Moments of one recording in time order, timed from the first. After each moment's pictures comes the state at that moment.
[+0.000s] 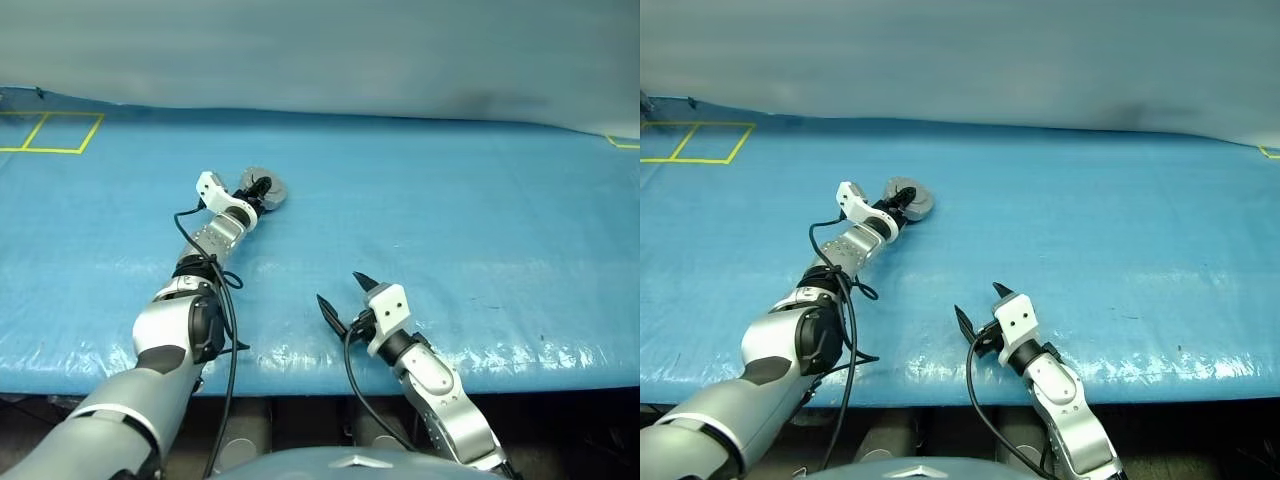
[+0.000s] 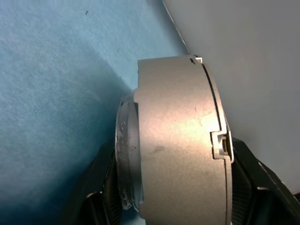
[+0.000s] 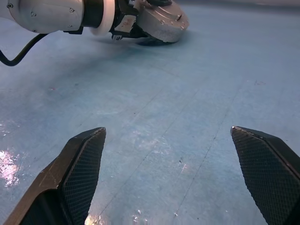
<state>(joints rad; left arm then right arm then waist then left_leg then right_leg) -0.97 0.15 0.43 1.18 -0.75 0.26 -0.26 0.22 -0.21 0.32 -0.27 0.10 0.07 0.28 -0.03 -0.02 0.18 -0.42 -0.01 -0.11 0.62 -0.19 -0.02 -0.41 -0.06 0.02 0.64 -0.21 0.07</state>
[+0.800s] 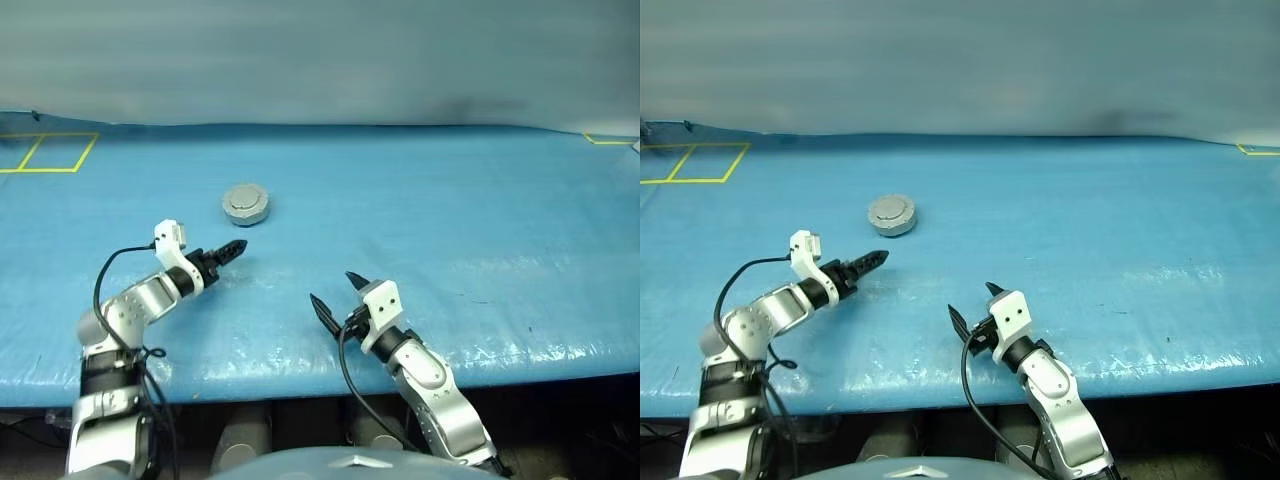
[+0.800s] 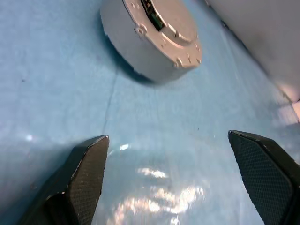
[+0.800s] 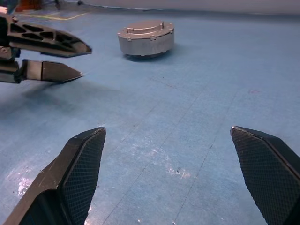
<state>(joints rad) -0.14 0.37 0.23 -0.04 -0.71 0.85 -0.36 0.18 -0.16 0.29 -0.24 0.11 0.10 0.33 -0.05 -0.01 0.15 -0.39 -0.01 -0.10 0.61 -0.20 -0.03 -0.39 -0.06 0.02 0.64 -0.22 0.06</state>
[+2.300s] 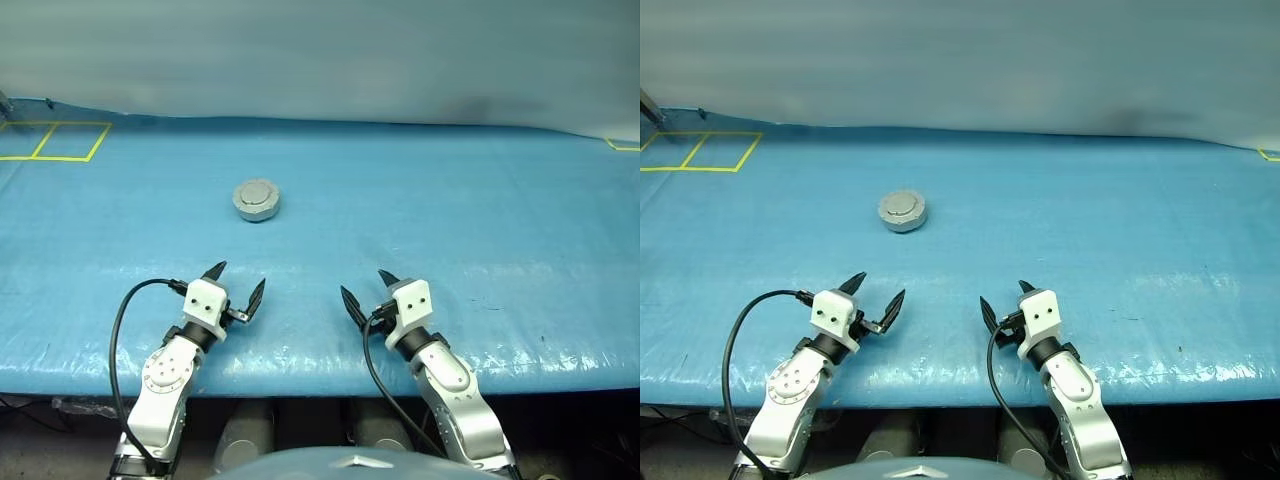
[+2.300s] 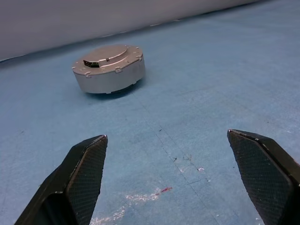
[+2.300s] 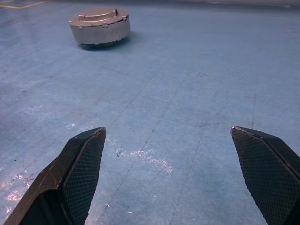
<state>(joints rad) 0.19 0.27 -0.05 -0.12 -0.09 -0.07 -0.35 0.22 -0.16 0.17 -0.26 0.10 0.10 0.30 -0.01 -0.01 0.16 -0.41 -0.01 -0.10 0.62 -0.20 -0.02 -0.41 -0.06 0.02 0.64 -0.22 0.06</state>
